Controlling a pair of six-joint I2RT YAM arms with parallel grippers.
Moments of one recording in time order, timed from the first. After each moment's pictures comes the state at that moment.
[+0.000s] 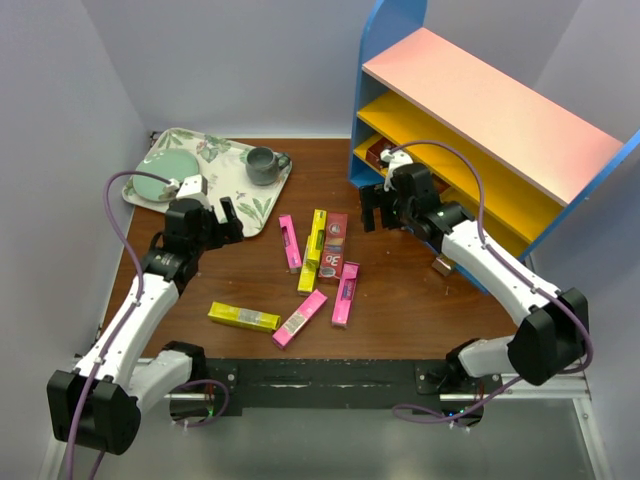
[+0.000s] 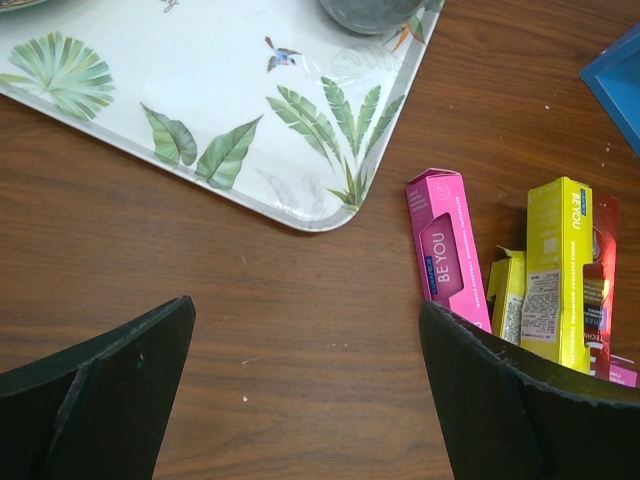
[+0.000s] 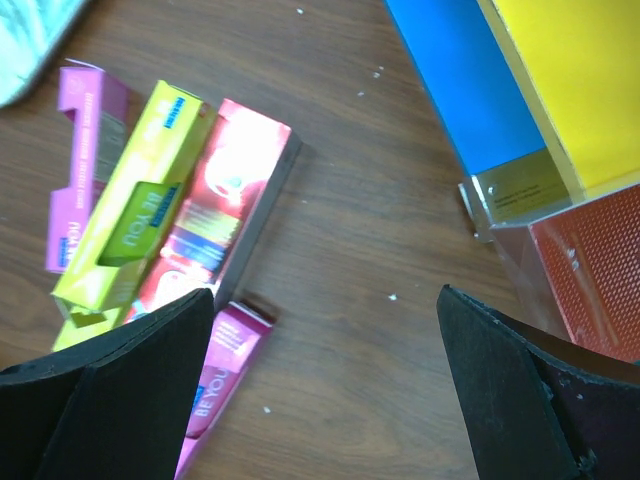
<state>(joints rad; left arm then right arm) -0.20 0.98 0.76 -0.33 -0.11 -0.37 0.49 1.36 1.15 -0.47 0.10 0.18</state>
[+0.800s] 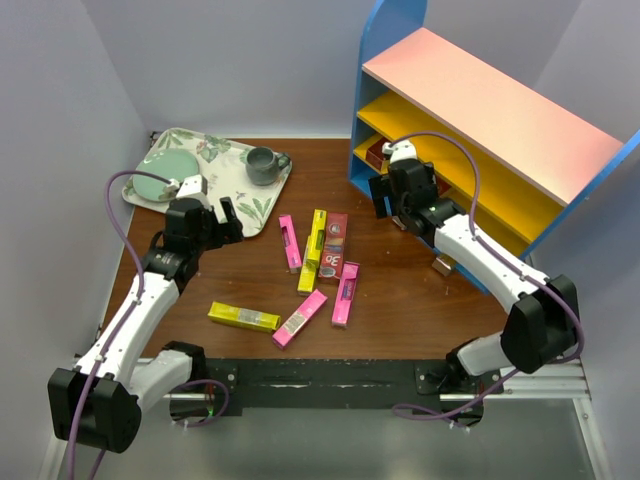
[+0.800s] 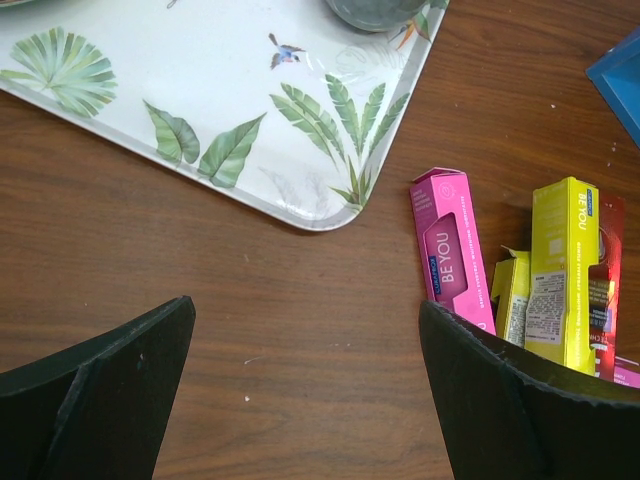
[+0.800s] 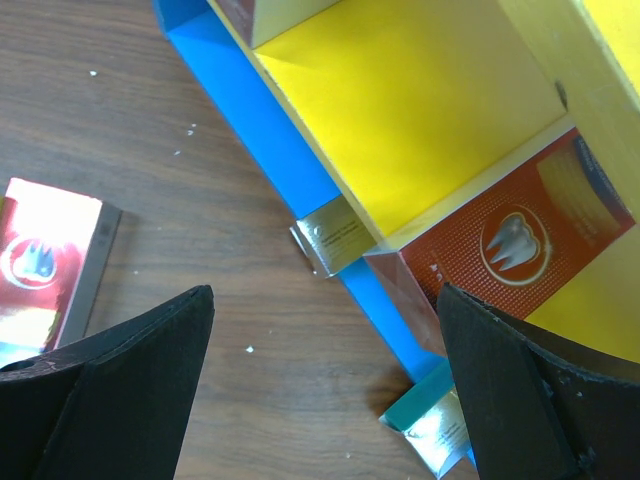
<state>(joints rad) -0.19 0.99 0.76 -0.33 -0.11 -0.37 0.49 1.43 1.16 -0.38 0.47 0.04</state>
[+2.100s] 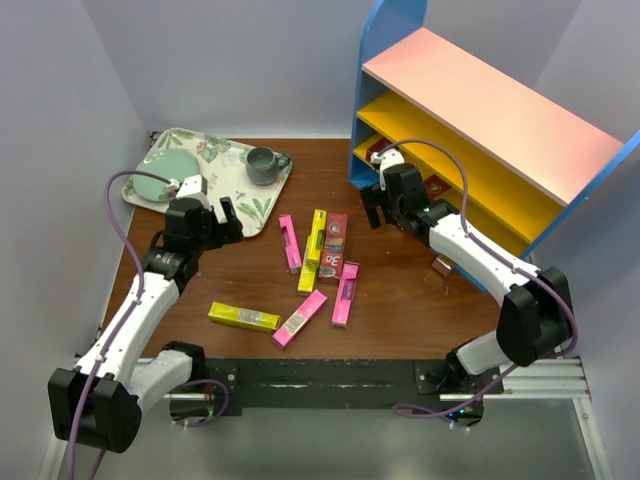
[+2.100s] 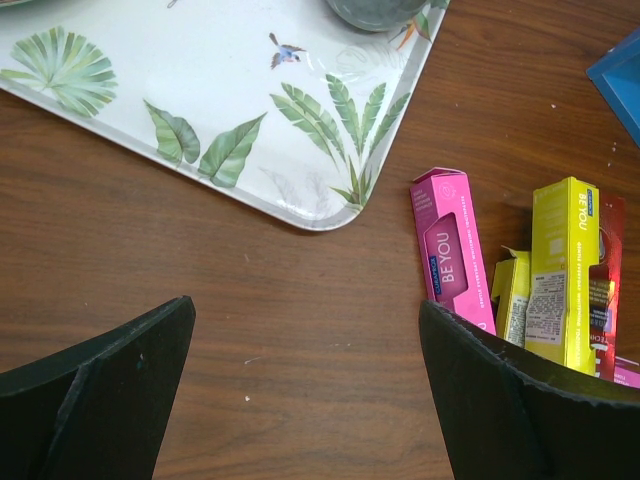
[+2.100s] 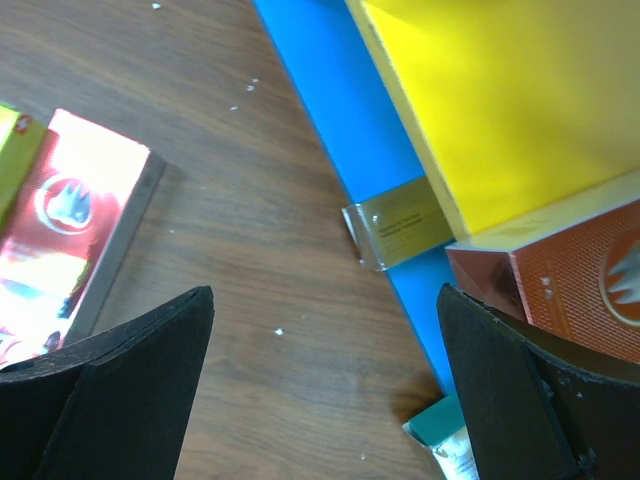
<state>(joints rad) -0.19 0.99 0.76 -0.33 -0.11 -0.37 0.49 1.47 1.14 -0.37 0.32 -0.01</state>
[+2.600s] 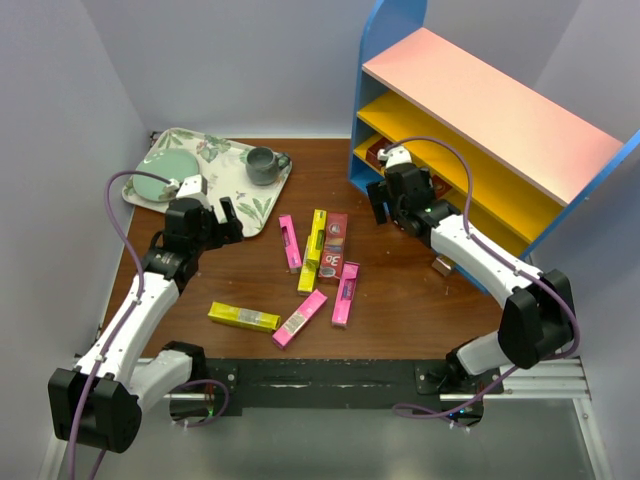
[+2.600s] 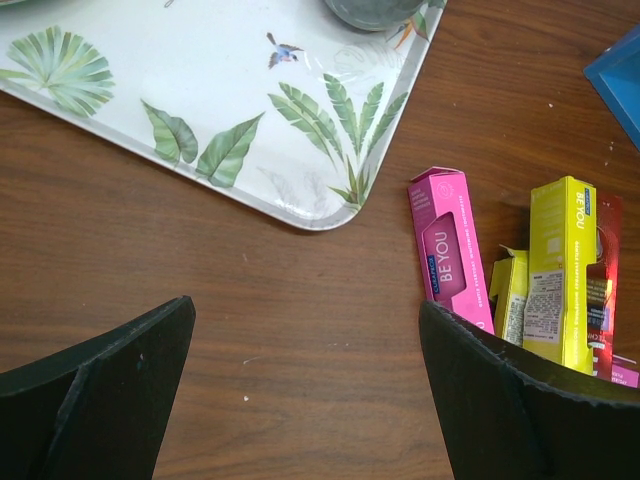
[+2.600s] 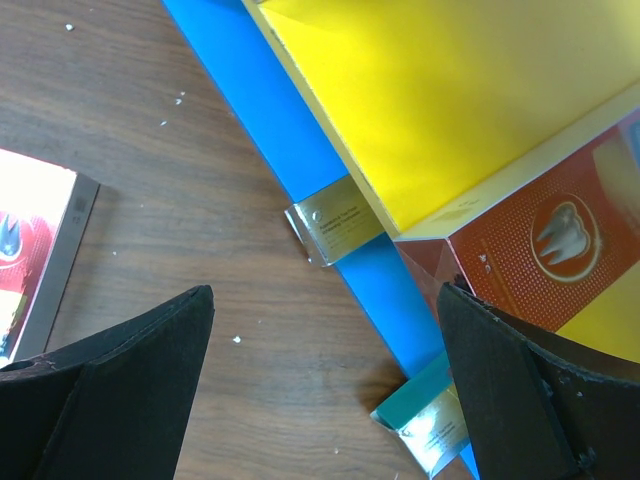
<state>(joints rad) -0.19 0.99 0.76 -0.33 -0.10 -0.37 0.49 1.46 1.14 -0.37 0.47 0.00</state>
